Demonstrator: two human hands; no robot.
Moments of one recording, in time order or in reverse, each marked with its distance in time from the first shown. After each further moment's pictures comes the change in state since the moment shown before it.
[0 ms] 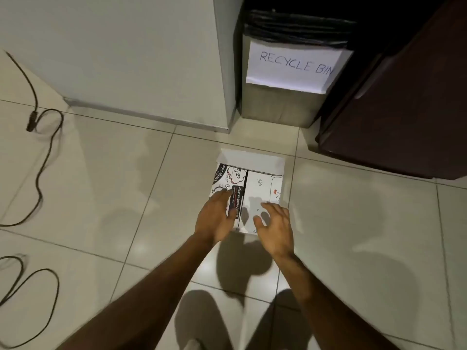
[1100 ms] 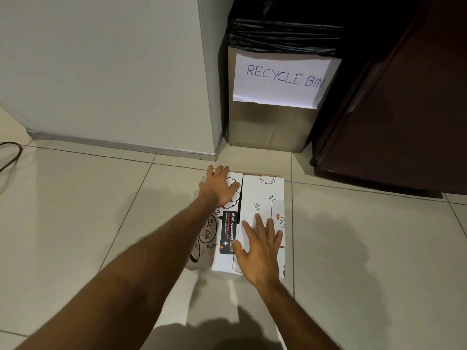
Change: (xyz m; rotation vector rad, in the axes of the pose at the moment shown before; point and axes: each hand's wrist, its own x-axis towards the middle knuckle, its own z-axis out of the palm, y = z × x) left_hand 0.217 -0.053 0.083 0.166 0.009 0.081; right_hand 0.058 0.066 0.127 -0.319 0.025 -0.134
